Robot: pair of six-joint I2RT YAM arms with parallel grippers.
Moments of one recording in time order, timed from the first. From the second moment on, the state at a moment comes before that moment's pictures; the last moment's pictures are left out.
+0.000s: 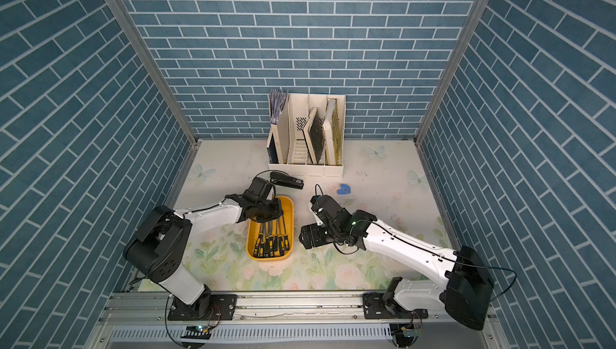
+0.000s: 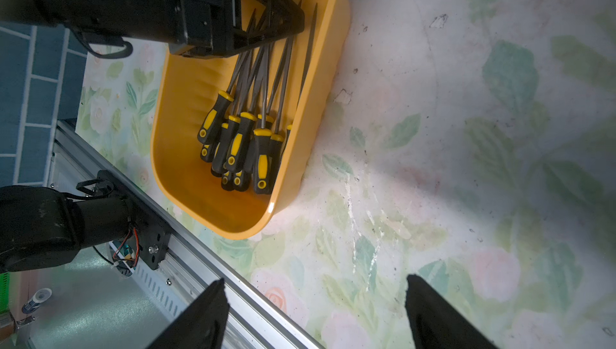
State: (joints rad) left arm -0.54 1.65 0.88 -0.23 0.19 -0.74; right arm 0.97 1.25 0.90 -0.63 -0.15 0.60
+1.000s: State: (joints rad) left arm -0.55 1.51 0.92 -0.32 0.11 -0.74; right arm 0.97 1.26 0.89 -0.63 -0.16 0.58
